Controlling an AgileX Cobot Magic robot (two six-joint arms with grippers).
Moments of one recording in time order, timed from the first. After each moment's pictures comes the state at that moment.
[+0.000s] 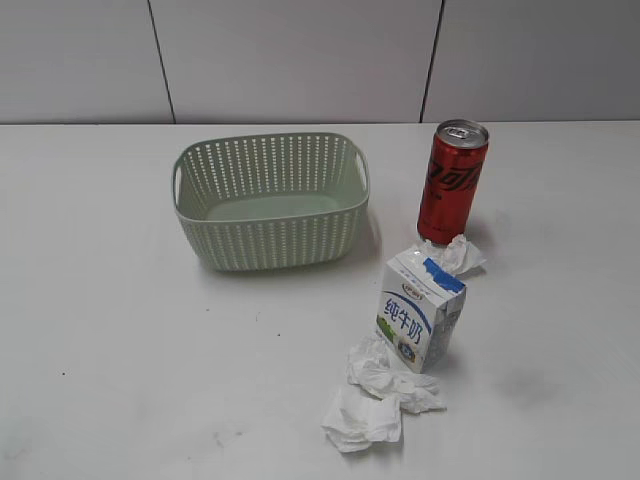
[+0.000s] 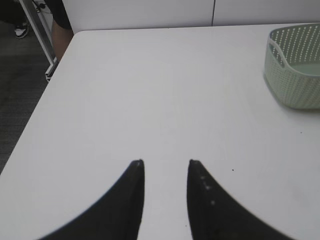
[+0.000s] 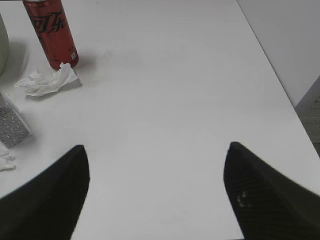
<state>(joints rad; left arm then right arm) -0.04 0.00 -0.50 -0.03 1.05 0.10 0.06 -0.01 -0.50 -0.07 1.05 0.01</state>
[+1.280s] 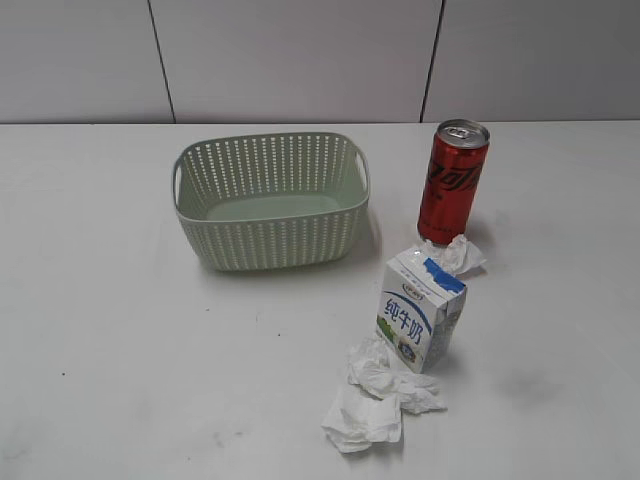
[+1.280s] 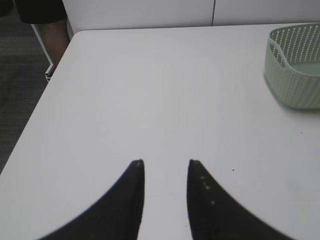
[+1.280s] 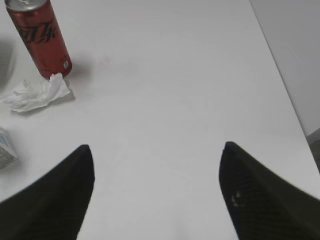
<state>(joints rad) -0.04 0.00 -0.50 -0.03 1.05 0.10 0.06 0.47 -0.54 -0.10 0.74 0.01</state>
